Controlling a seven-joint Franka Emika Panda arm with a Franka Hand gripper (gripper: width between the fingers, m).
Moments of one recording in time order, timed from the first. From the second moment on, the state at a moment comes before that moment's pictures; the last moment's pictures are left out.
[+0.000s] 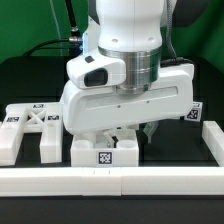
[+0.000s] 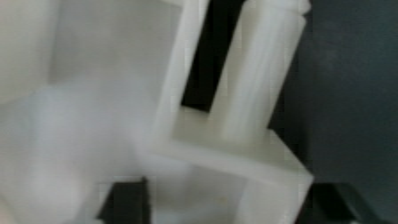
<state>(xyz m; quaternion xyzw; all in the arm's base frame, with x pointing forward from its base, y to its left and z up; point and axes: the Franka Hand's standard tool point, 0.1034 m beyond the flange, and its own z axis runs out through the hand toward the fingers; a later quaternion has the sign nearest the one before) 0.577 0.005 0.008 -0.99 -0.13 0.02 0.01</state>
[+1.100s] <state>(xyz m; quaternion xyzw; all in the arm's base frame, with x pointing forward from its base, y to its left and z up) 0.578 0.020 0.008 -1.00 -0.09 0.02 0.02</state>
